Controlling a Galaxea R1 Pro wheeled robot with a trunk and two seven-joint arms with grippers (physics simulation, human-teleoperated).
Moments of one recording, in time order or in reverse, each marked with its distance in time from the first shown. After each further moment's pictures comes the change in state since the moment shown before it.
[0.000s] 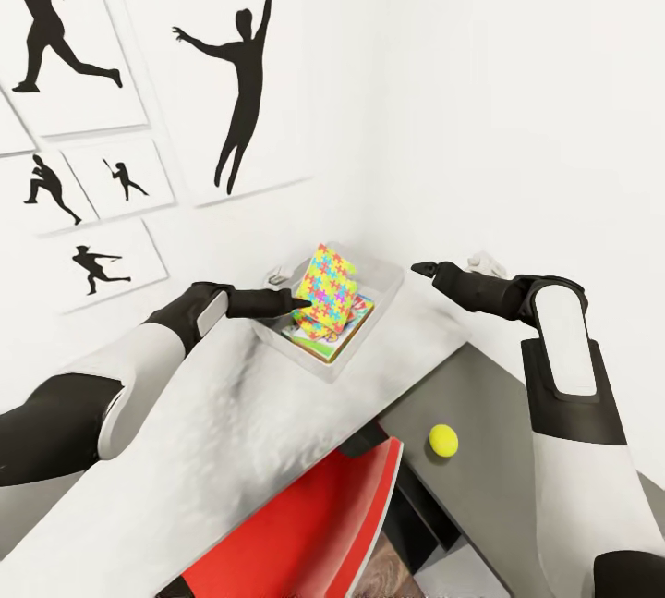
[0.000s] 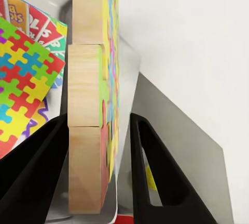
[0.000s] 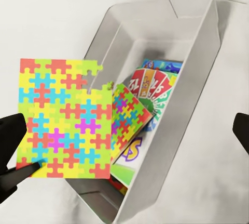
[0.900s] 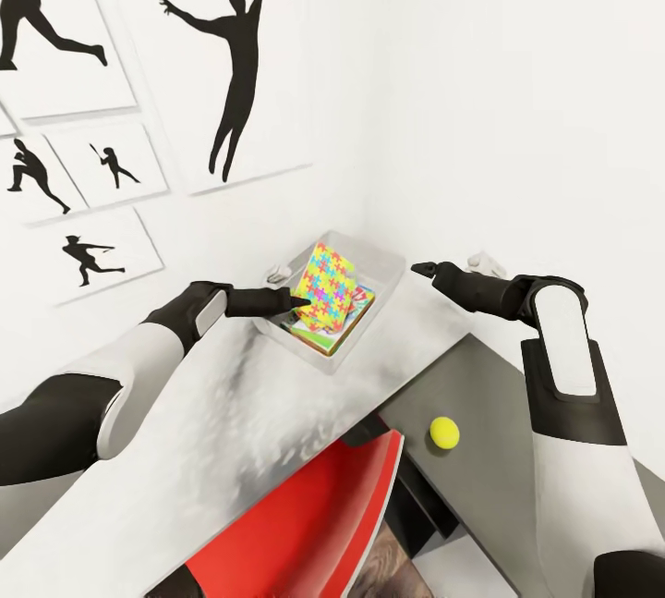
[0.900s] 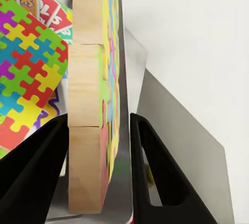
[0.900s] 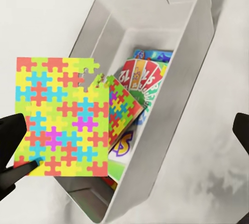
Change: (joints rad) left arm 0.000 0.004 0.004 -0.005 0.002 -0.001 0.000; right arm 0.001 0.000 0.000 0.000 0.000 0.000 0.000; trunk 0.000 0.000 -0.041
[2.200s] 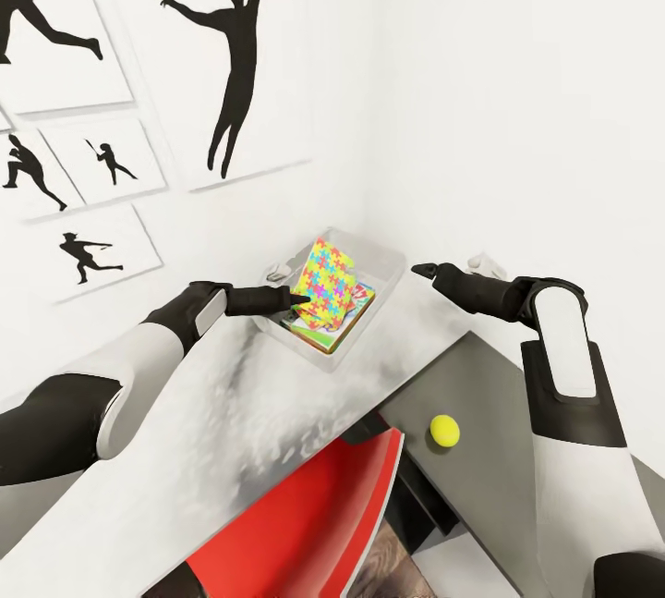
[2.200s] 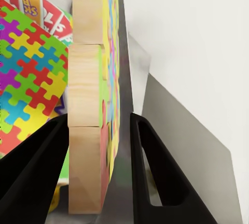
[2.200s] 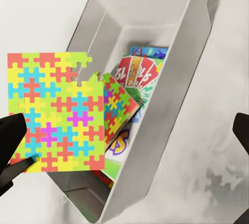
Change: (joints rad) left arm 0.000 0.001 -0.001 0.000 0.001 -0.045 -0.001; right arm 0.006 0.002 -0.003 -0.001 0.002 -0.005 0.000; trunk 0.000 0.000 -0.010
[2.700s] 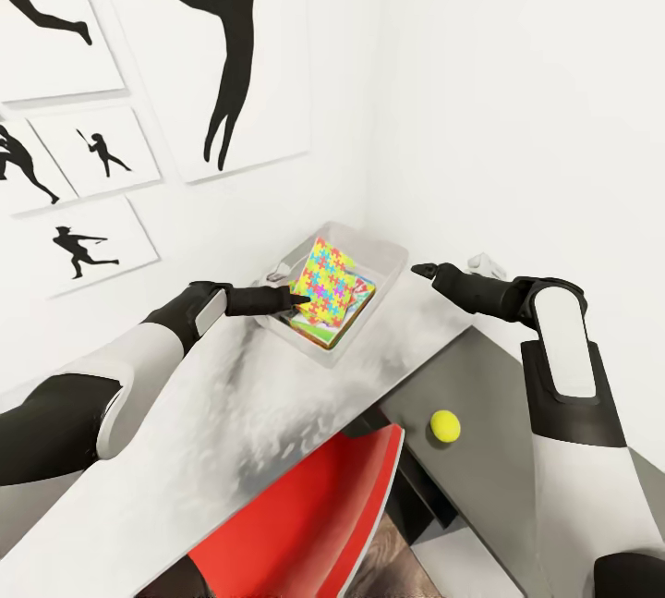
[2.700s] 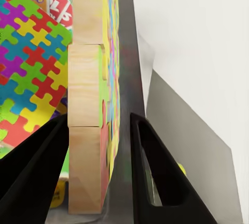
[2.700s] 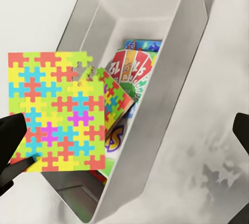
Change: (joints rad) left arm 0.000 0.000 -0.001 0.000 0.000 0.000 0.000; right arm 0.000 0.000 0.002 0.000 -0.001 0.000 0.000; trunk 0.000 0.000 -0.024
